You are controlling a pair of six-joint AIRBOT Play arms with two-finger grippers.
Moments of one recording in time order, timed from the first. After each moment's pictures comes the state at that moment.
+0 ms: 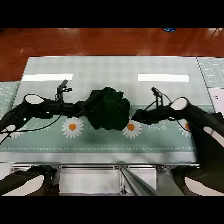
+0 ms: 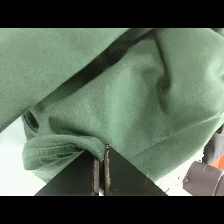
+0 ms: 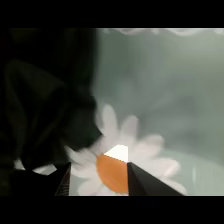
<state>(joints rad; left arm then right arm) -0.12 -1.24 0.66 0.46 -0.97 -1.10 0.27 -1.30 0.70 -0.72 0.84 1.37</state>
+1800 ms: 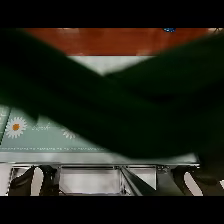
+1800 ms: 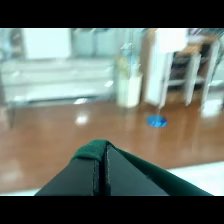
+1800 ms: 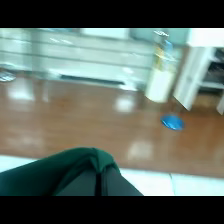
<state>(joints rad) 0.50 -0.51 1.58 0.75 -1.18 -1.25 -0.11 -0.64 1.90 -1.45 1.41 1.48</state>
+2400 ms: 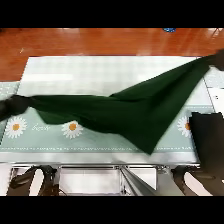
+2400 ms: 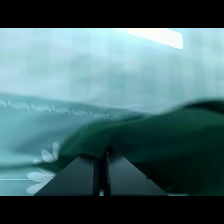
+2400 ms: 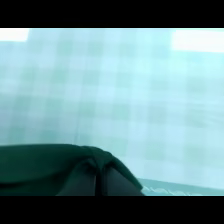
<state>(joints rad) 0.37 -0.54 0.68 0.89 -1.13 -1.32 -0.11 -1.04 1.42 -1.28 1.24 1.44</state>
